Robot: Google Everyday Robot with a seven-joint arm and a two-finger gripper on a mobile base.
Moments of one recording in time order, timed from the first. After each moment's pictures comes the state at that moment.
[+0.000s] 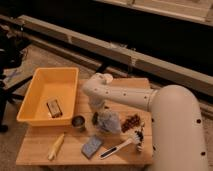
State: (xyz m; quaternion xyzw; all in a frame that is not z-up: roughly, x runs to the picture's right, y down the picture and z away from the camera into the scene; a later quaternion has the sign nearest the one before) arm -0.052 0.131 0.879 -0.27 -0.18 -0.49 0.81
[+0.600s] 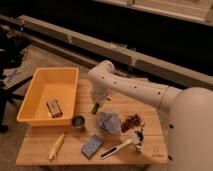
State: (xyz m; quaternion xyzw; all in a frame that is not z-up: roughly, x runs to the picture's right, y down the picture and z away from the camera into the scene) arm -0.045 0.062 0.820 -0.22 -0.21 -0.46 0.83
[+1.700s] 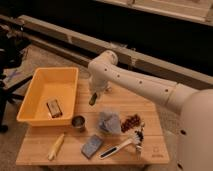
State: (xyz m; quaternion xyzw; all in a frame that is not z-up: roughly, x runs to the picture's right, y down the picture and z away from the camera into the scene) arm -0.059 0.017 0.792 -0.16 -0.21 -0.47 0.84
